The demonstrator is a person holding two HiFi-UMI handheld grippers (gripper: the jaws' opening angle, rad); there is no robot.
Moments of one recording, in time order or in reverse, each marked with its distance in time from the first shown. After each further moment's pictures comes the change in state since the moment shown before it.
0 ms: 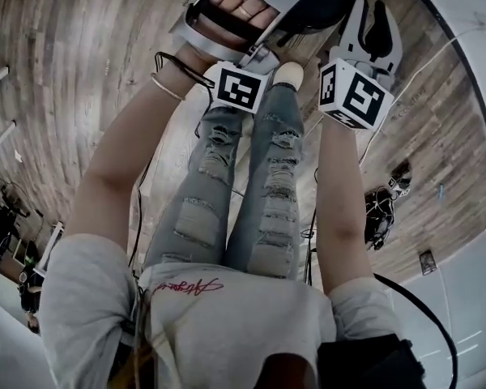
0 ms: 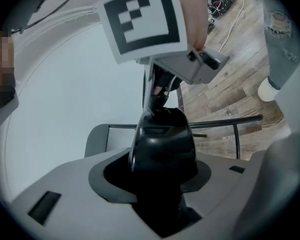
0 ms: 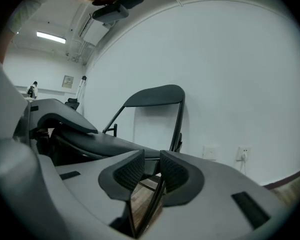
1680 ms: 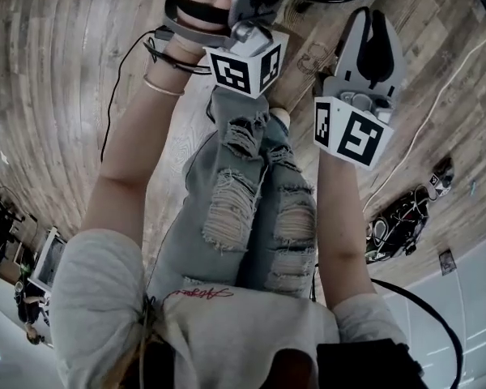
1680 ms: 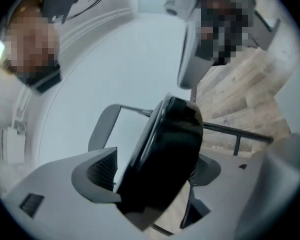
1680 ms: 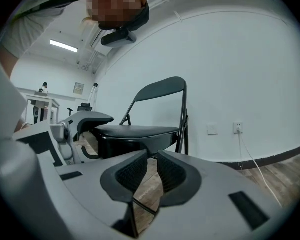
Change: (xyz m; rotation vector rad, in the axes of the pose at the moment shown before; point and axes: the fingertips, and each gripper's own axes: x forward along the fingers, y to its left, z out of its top) left arm -0.115 -0.153 -0.019 -0.277 0.042 0.304; right arm -0.156 0.116 -0.159 0.016 -0.081 0.072
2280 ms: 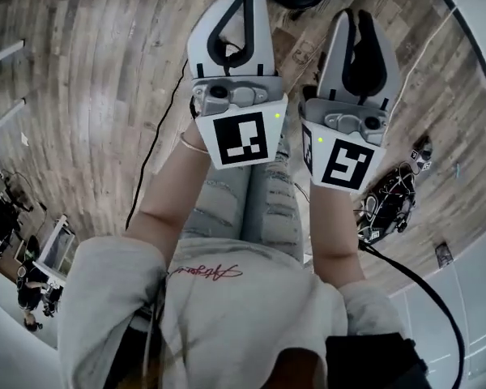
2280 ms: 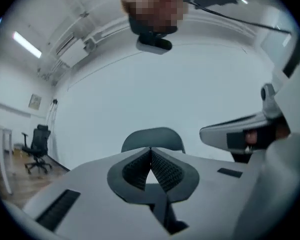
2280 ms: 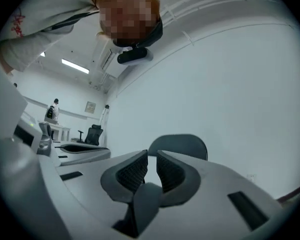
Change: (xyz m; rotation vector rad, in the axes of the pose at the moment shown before) left arm -0.081 0.289 0.081 -1.040 0.135 0.211; right arm -0.055 0.047 0.312 -0.025 -0.211 0.123
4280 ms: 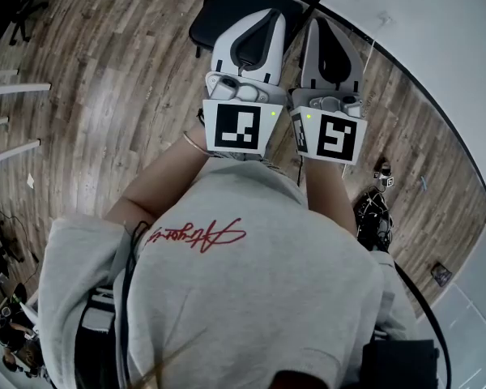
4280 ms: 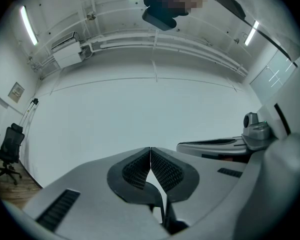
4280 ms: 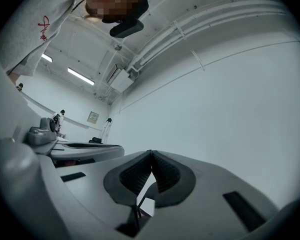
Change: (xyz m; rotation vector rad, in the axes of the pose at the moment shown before) left arm -0.021 -0.007 0.299 -0.113 -0.203 -0.230; right arm -0.012 -0.001 0.281 -0.070 -0.124 0.022
